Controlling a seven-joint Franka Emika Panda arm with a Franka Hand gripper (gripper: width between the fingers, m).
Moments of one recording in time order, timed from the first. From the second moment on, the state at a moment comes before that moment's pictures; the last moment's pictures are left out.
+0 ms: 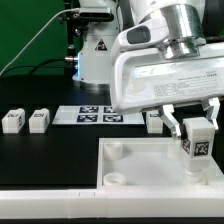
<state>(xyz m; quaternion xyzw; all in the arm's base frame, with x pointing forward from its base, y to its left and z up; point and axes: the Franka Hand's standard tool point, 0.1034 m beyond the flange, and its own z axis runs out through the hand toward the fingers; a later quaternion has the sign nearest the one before) 0.630 0.113 0.094 -0.94 -0.10 -0.31 0.05</state>
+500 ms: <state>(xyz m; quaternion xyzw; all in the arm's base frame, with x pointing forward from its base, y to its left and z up) 0.625 0.117 0.099 -0.94 -0.11 -0.31 0.05</state>
